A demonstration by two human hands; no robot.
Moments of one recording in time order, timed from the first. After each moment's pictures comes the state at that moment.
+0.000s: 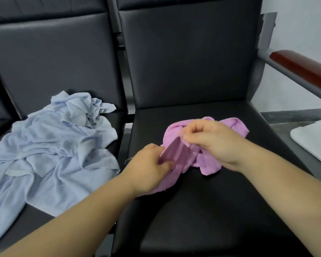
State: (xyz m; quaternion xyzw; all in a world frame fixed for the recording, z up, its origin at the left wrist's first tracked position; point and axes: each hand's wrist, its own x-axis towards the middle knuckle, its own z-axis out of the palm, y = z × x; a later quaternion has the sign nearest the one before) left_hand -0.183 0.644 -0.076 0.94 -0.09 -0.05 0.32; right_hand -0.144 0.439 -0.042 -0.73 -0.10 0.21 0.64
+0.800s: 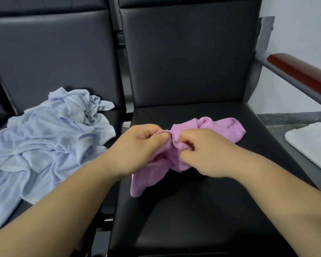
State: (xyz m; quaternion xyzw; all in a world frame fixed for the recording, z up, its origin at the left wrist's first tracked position) left_hand -0.185 0.655 -0.032 0.85 -0.09 -0.04 0.52; right_hand -0.175 0.456 -0.016 -0.94 -0.19 0.12 0.24
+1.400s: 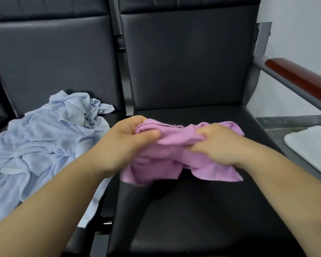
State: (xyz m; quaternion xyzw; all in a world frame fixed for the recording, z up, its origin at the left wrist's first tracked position) left_hand -0.187 0.670 -0.014 0.80 -0.07 -0.04 0.59; right_hand -0.153 0.436 -0.012 -0.95 -0.12 0.15 0.25
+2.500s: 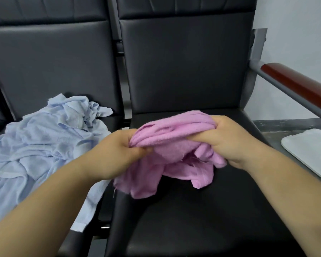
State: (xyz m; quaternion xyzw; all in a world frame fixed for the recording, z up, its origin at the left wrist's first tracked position) left_hand -0.192 0.680 -0.012 0.89 -0.11 -0.03 0.44; right_hand -0.166 0.428 0.008 -0.76 -0.10 0.17 0.62
